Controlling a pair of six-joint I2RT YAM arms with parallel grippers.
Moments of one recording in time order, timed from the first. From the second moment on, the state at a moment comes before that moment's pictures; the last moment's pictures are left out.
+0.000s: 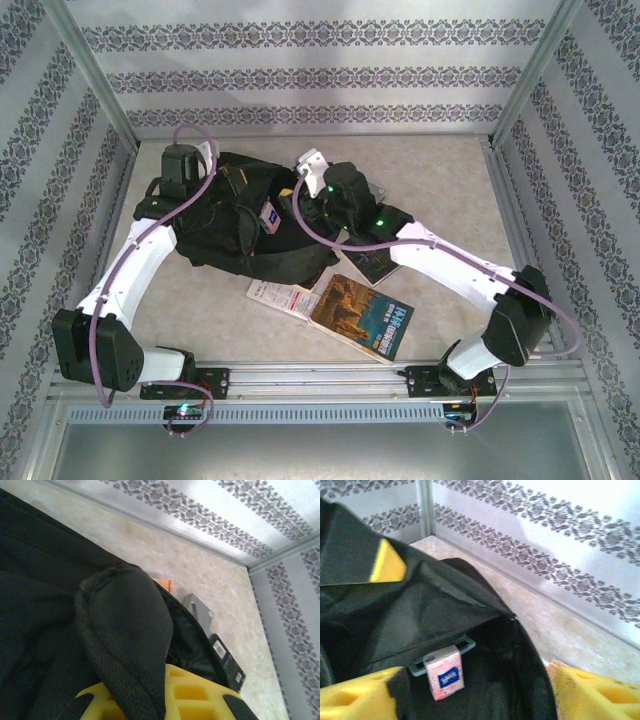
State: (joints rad) left arm -0.12 1.33 1.17 -0.38 0.33 -0.56; right arm 0.78 1.51 1.29 -0.12 0.13 -0.02
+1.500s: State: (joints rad) left arm -0.05 1.22 0.96 -0.14 0.27 -0.69; right arm 0.34 2.27 1.99 -0.99 0.10 0.89
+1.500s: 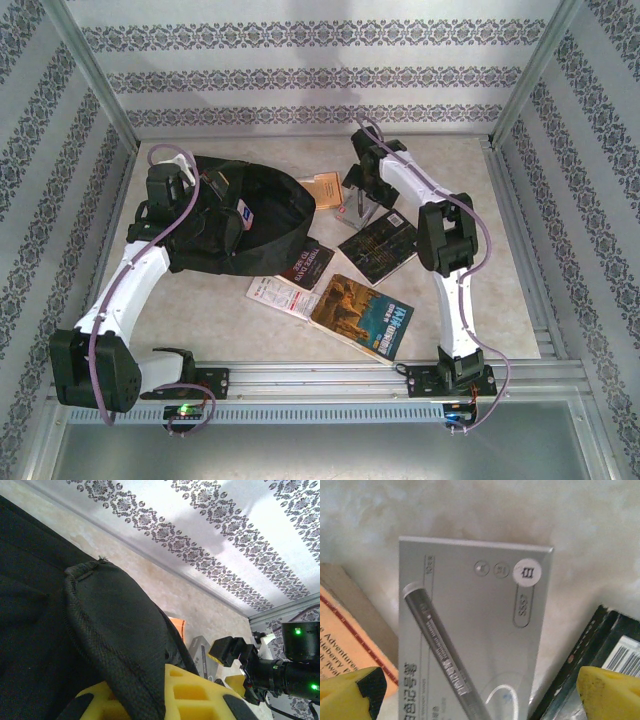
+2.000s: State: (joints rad) left arm -0.05 1.23 0.96 -0.14 0.28 -0.70; right arm 0.38 2.44 2.22 -1.14 0.12 0.96
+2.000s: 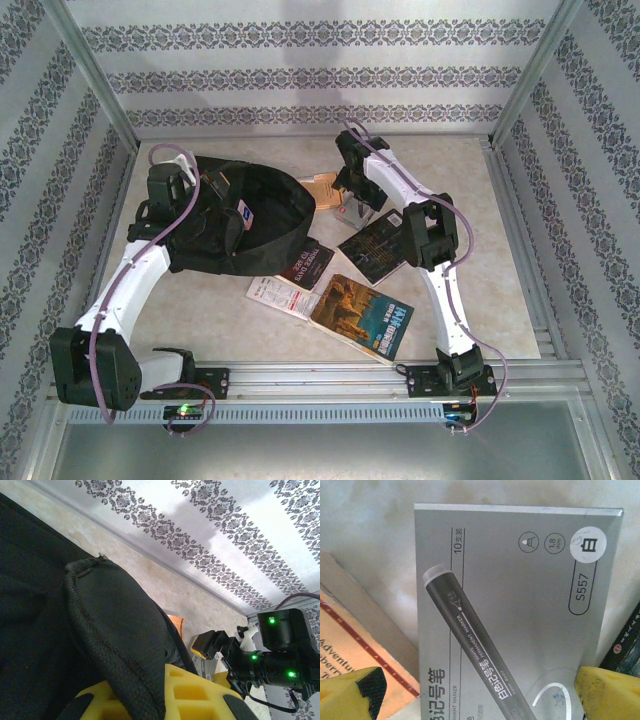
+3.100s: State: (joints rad) left arm -0.05 1.24 0.96 -0.12 0.29 -0.71; right arm 0.36 2.29 2.01 -1.11 0.05 1.12
